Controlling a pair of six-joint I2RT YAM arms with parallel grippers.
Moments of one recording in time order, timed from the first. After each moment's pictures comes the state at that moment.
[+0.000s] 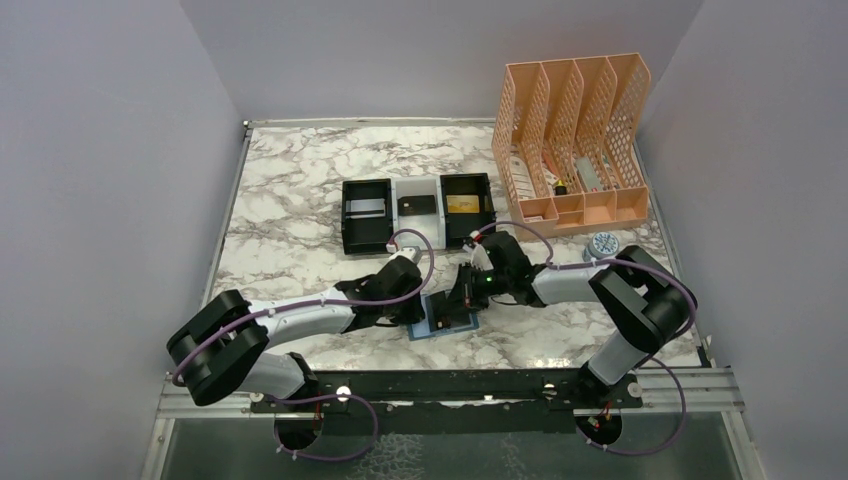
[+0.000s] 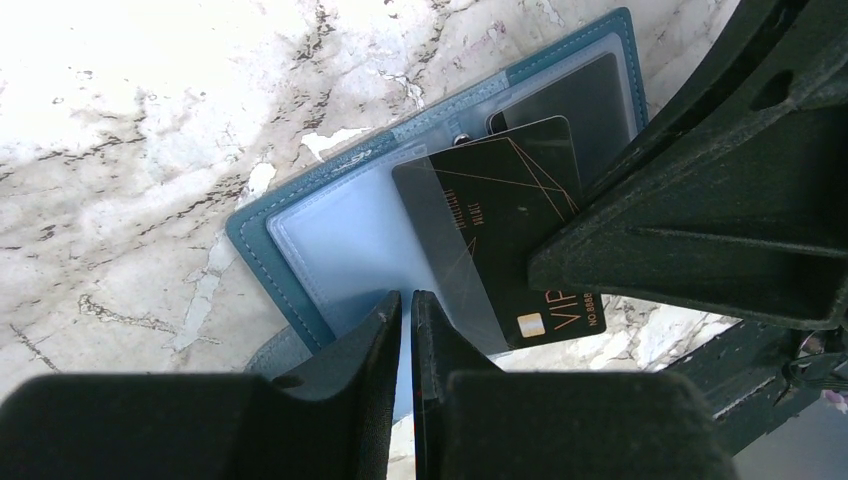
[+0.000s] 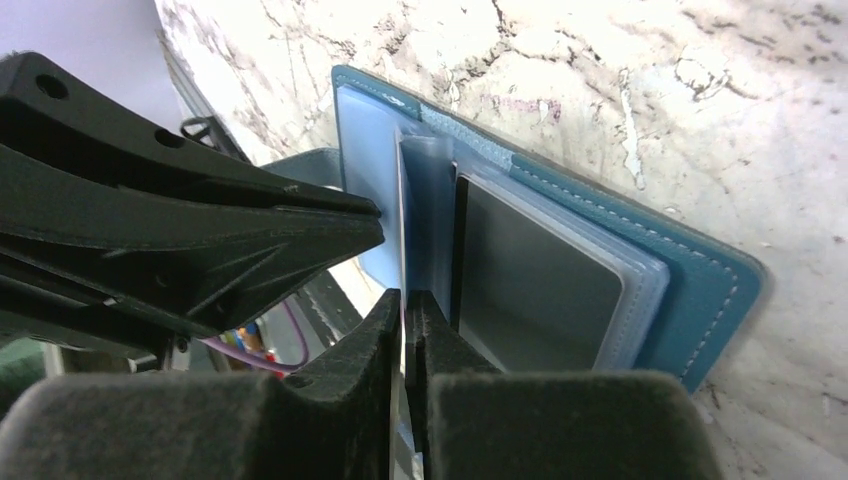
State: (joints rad) left arm -0.91 1.33 0.54 -0.12 -0.03 -0.78; right arm 0.68 1.64 0.58 0.29 -0.63 0.85
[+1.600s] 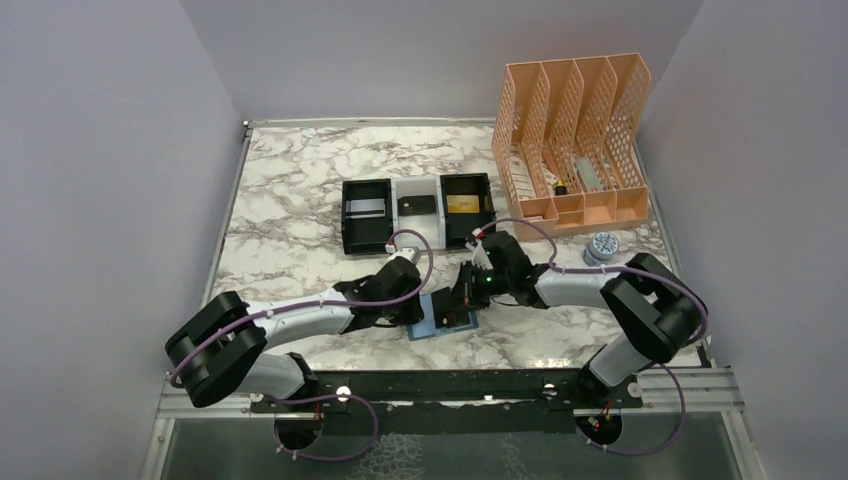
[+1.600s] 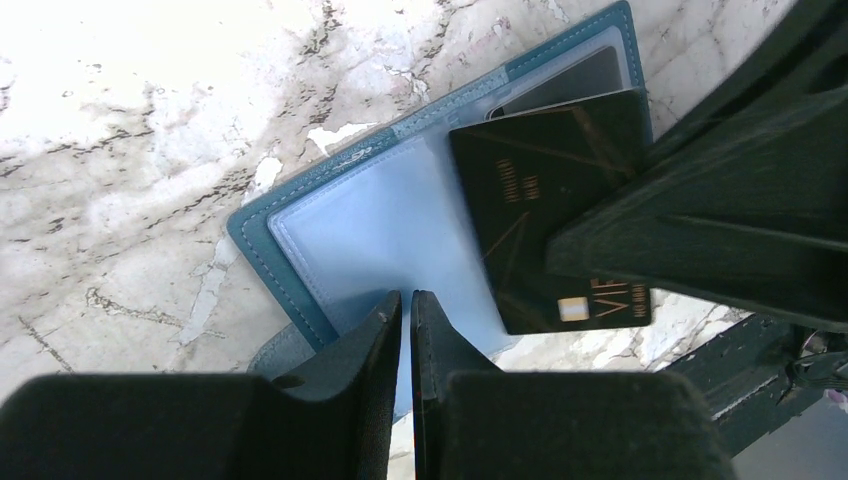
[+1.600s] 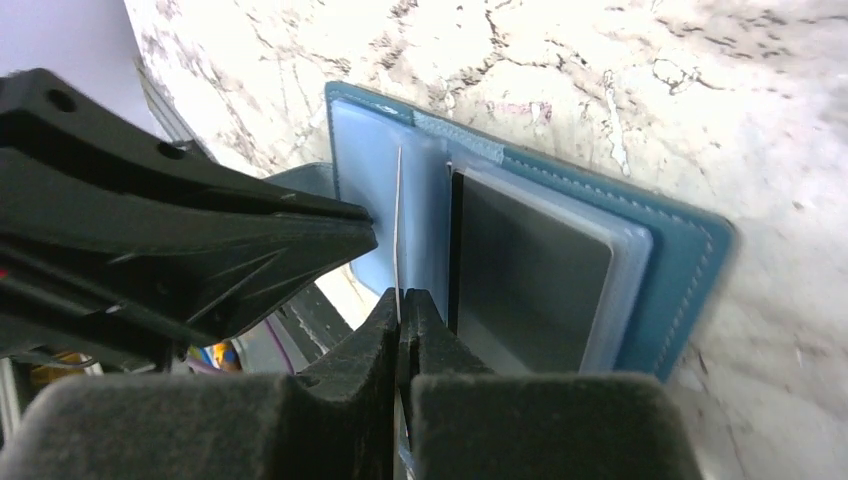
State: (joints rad) left arm -0.91 1.32 0.54 -0.12 -0.03 -0.78; right arm 0.70 1.62 0.59 0.26 -0.56 0.86
